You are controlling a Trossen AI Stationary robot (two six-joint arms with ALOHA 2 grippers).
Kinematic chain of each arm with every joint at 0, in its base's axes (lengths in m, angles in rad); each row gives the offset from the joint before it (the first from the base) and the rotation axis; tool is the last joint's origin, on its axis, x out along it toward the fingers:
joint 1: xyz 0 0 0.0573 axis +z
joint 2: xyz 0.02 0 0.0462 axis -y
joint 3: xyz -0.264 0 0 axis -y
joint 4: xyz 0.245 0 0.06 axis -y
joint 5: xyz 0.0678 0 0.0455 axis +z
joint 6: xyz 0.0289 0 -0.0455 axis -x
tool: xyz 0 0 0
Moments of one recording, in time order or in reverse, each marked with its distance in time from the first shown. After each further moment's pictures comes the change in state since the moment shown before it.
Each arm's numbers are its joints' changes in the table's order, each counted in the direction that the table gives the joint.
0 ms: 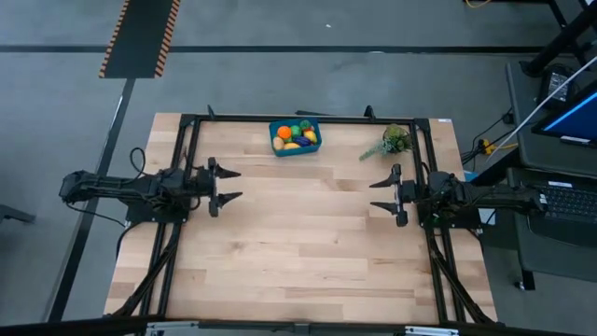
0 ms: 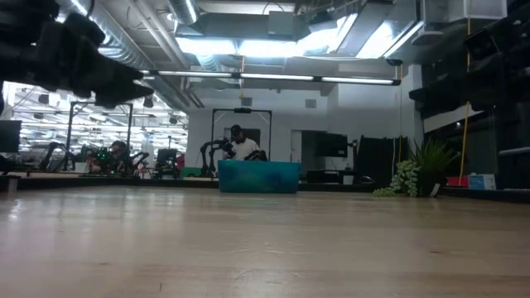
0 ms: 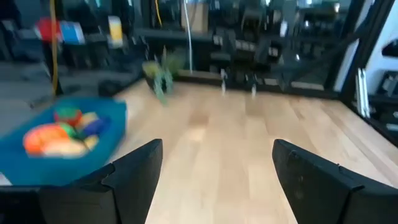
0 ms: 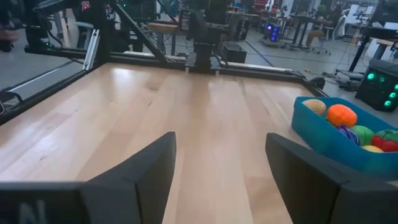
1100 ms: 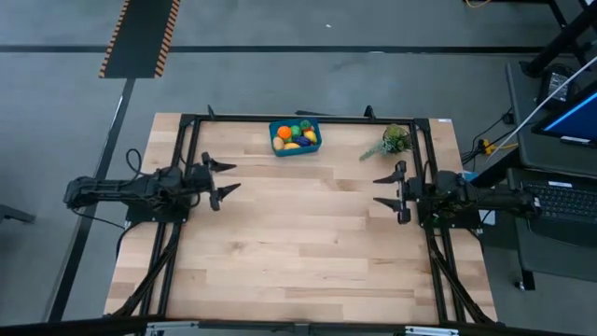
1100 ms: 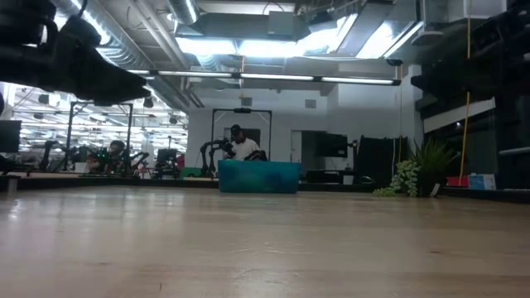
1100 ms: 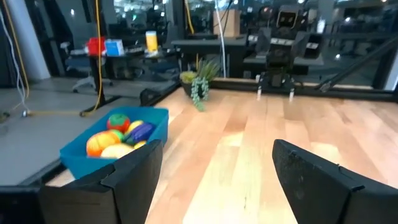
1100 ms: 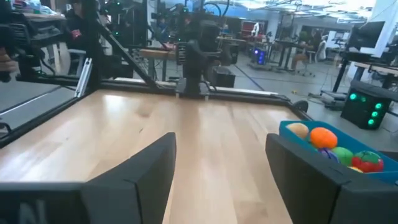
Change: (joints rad) left arm 0.037 0.130 0.000 -0.097 0.110 -0.092; right arm -0.001 0.117 0.000 -0.006 -0.037 -0.008
